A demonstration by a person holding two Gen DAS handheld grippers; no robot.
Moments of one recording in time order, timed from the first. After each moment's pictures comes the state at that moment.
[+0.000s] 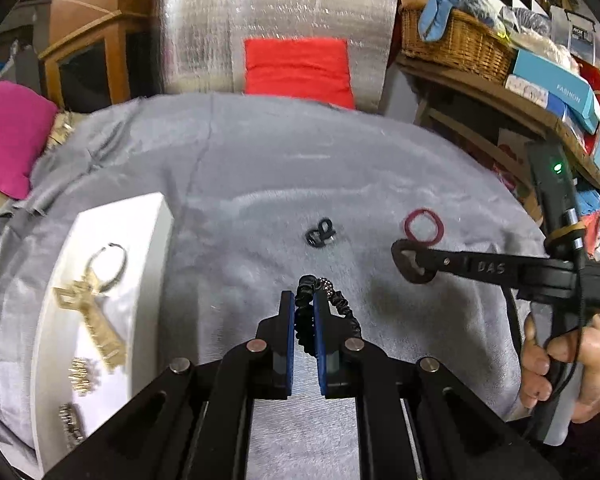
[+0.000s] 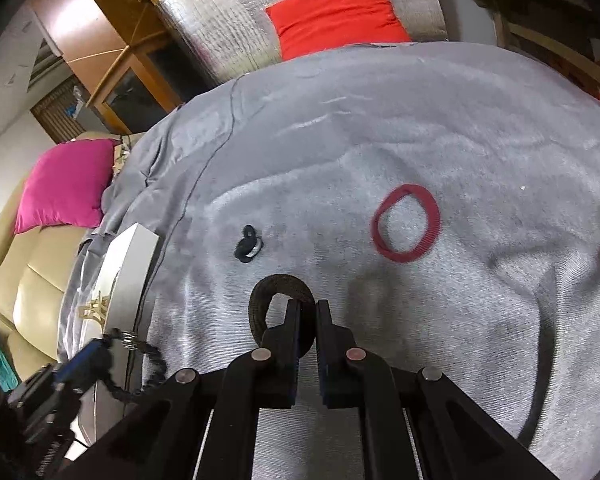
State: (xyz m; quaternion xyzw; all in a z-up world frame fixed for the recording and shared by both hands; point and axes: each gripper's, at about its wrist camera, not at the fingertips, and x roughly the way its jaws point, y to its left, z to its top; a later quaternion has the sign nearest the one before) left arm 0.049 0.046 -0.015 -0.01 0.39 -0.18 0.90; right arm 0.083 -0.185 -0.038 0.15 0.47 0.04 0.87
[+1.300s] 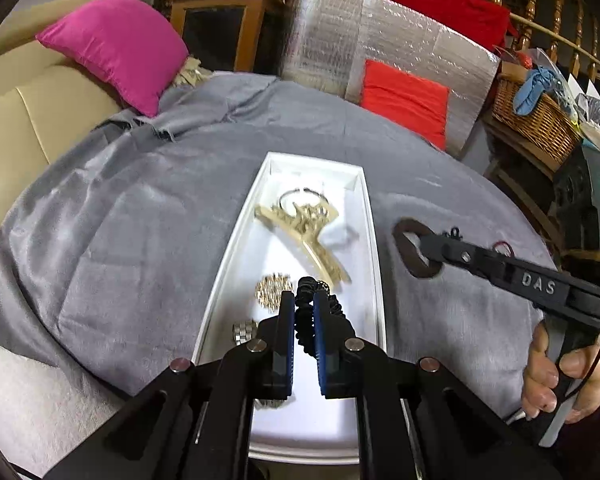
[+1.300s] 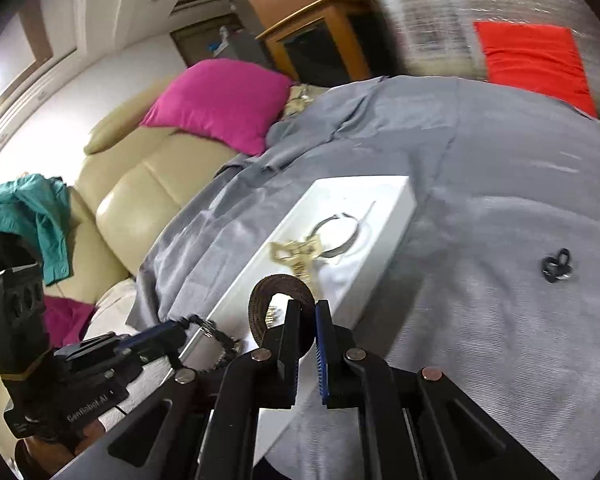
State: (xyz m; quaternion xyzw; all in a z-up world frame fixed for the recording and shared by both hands) left arm -0.006 0.241 -0.043 -0.13 0.40 -0.08 0.90; right arm 0.059 0.044 -0.024 0.04 0.43 0.29 0.85
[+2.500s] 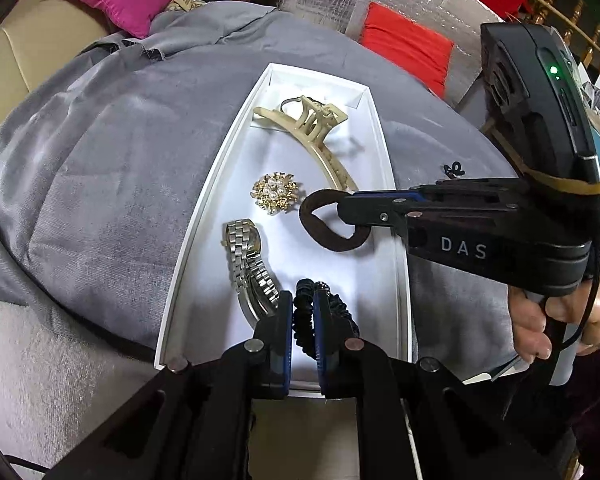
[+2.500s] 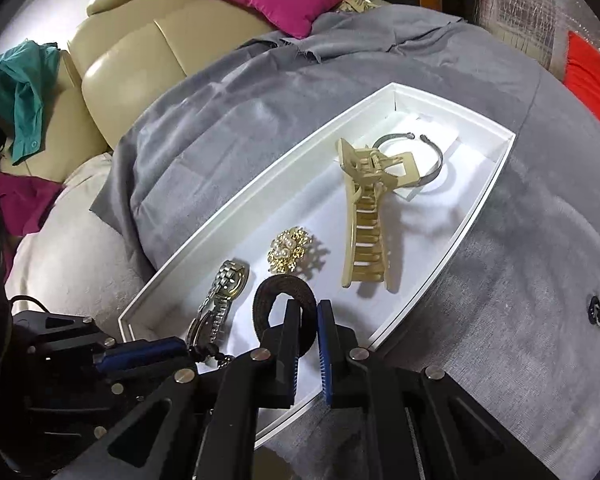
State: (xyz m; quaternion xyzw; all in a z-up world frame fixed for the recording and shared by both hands) left arm -0.019 0.244 -0.085 -0.16 0.50 -0.12 0.85; right arm 0.065 0.132 -0.076 -0.15 0.55 0.31 0.77
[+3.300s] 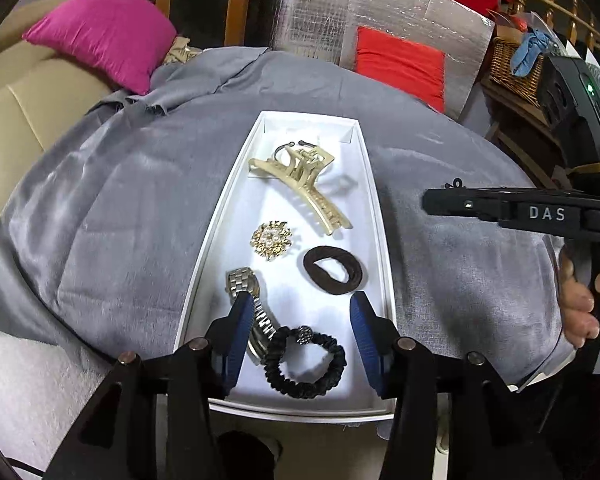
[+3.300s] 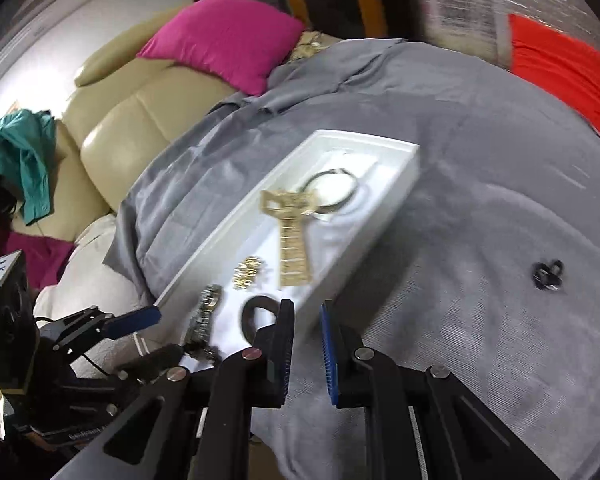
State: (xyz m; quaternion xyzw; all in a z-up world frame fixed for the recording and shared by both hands) left arm -0.022 0.224 -0.059 -0.09 0.44 -0.08 0.89; right arm 0.066 0.046 -0.027 -0.05 0.50 0.28 0.82
